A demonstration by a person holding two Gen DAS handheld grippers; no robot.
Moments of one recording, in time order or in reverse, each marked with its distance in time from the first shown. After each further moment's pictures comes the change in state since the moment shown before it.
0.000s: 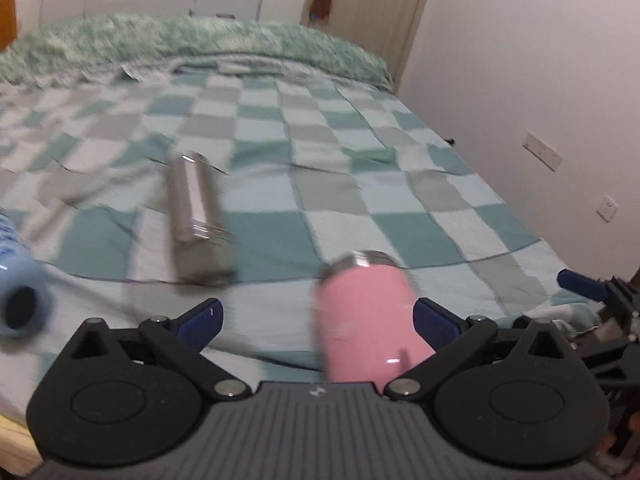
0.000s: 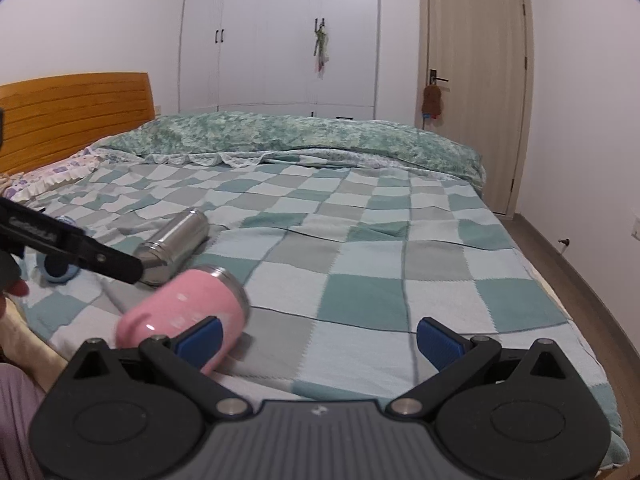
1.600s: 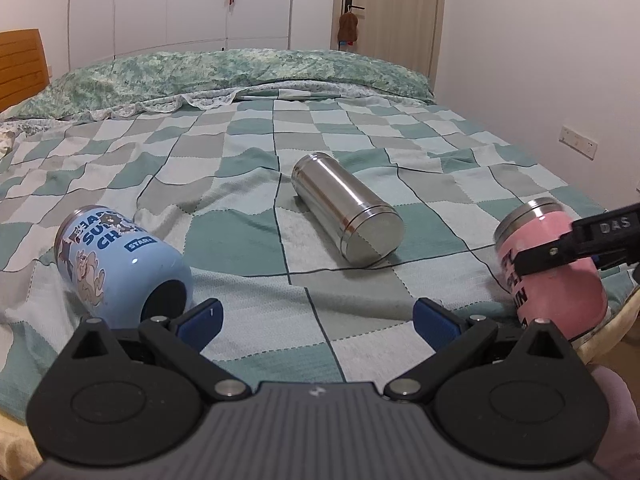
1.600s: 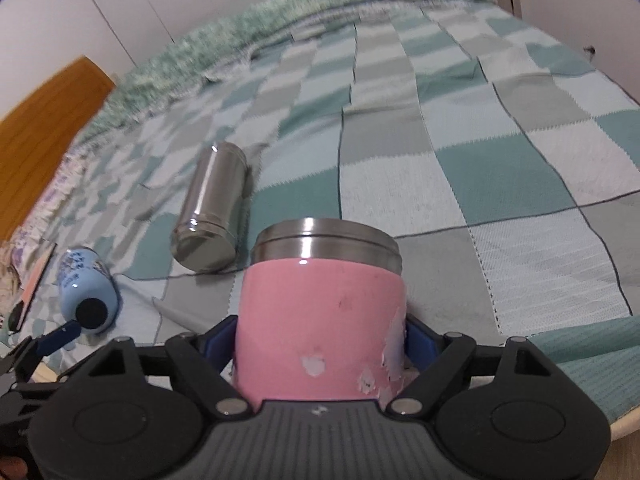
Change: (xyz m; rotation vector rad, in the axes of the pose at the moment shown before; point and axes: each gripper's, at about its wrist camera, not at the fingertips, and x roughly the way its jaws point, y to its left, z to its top) left arm -0.015 0.106 -0.043 0.093 -0.092 0.118; right arm 0.109 0.055 0.023 0.420 0.356 0.150
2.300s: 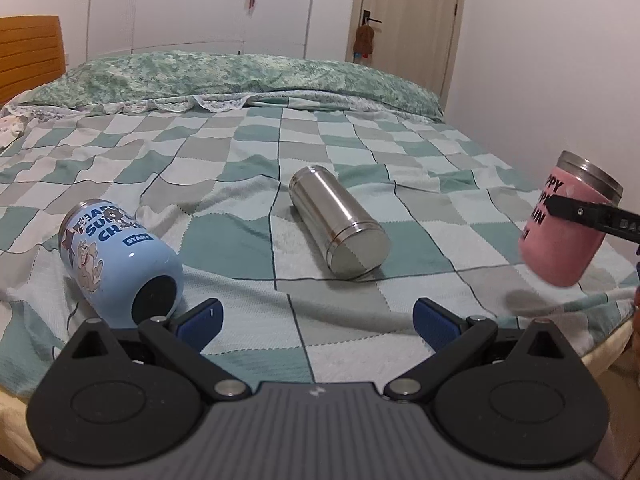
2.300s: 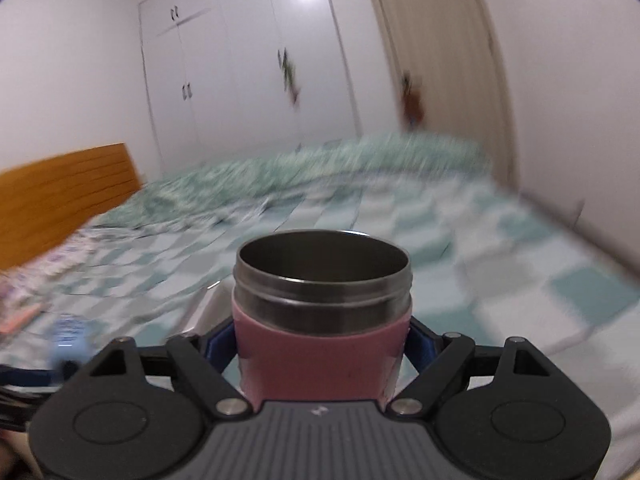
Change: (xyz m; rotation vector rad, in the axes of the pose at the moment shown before) left arm -0.012 -0.013 0.003 -0.085 -0.034 0.011; right arm -0.049 -0.020 -0.003 -0.253 -0.555 -0.138
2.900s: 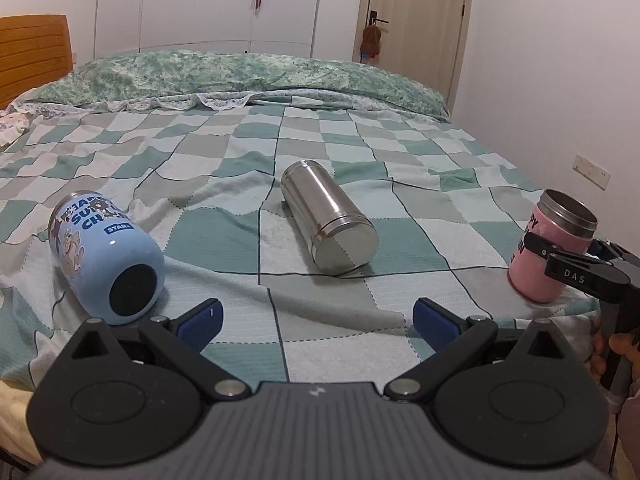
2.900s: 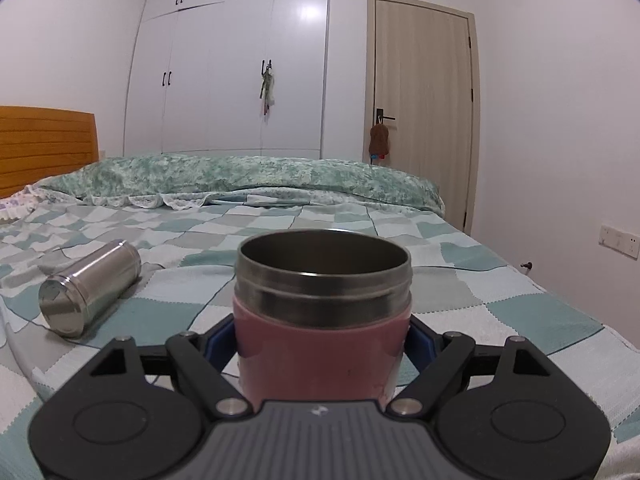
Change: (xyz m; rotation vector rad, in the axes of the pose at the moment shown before) left arm 0.005 -0.018 -0.010 -0.010 -0.005 0.019; right arm 0.044 -0.027 -0.057 -0.121 -0.028 -0.118
